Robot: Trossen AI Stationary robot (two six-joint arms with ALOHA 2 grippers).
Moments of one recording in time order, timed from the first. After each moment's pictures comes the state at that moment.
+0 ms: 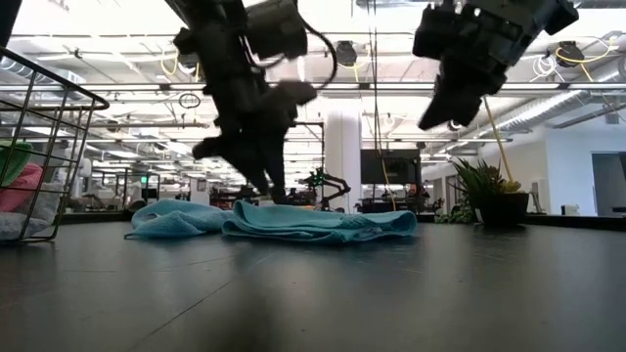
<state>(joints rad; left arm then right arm) 0.04 1.77 1.17 -0.54 -0.01 -0.84 0.09 1.23 0.73 -0.29 0.00 0.38</state>
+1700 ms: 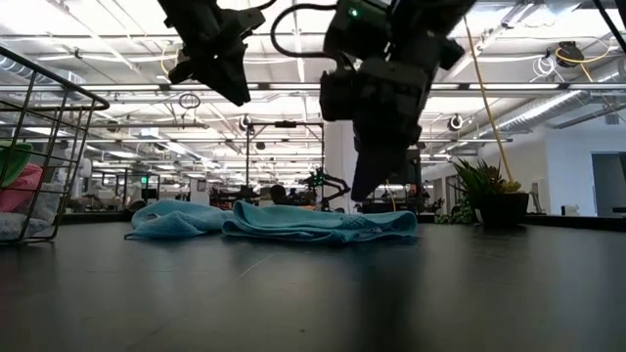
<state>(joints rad) 0.12 1.37 1.17 -0.73 -0.32 -0.65 0.03 1.82 1.14 -0.40 -0.21 0.31</state>
